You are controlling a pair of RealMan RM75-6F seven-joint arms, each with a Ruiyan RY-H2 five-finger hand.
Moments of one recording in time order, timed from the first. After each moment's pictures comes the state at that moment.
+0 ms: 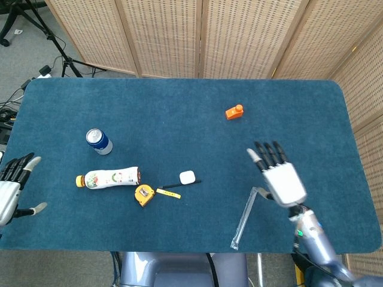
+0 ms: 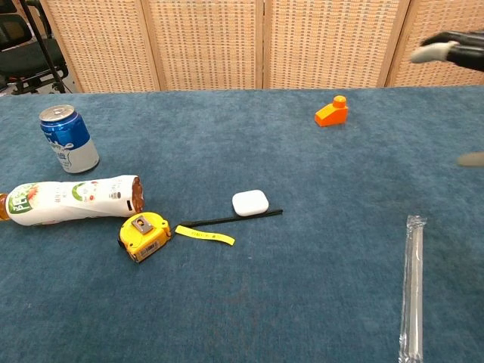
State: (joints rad) left arm -0.17 -0.99 -0.04 -1.65 1.58 1.39 -0.15; right arm 0.54 -1.23 -0.09 -1.75 -1.39 1.48 -0.45
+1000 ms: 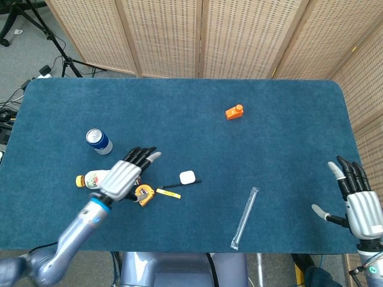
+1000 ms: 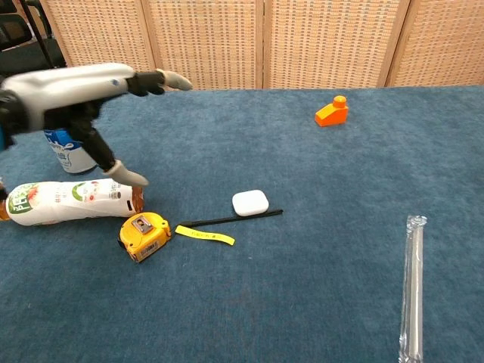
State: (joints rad) left arm -0.66 -1.38 -0.23 -1.91 1.09 0.97 0.45; right arm 0.19 -1.13 -0.05 -1.53 -1.56 1.73 0.20
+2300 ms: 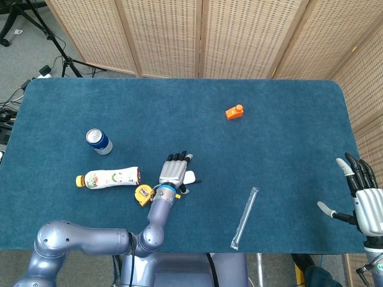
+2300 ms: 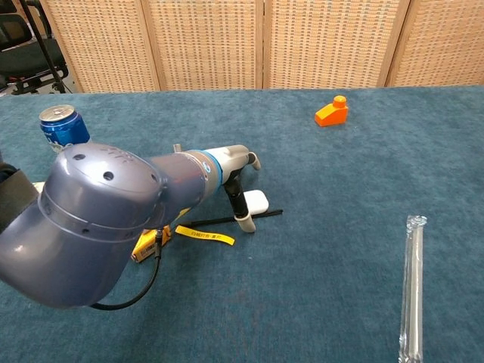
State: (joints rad) left arm -1.16 -1.99 -0.44 -1.32 0.20 1.08 0.87; right arm 0.15 -1.10 0.03 -1.53 -1.57 1.66 0.29
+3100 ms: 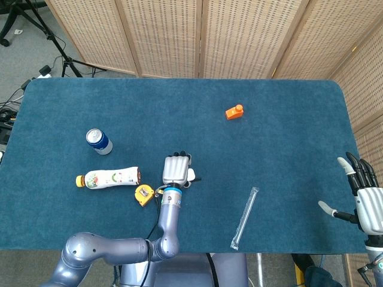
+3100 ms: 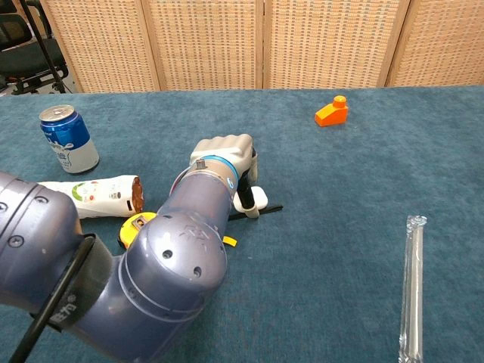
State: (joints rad) left arm -1.21 -2.21 -0.47 -1.07 0.41 1.26 0.87; right arm 0.14 -1.09 0.06 -1.53 -1.57 1.62 0.32
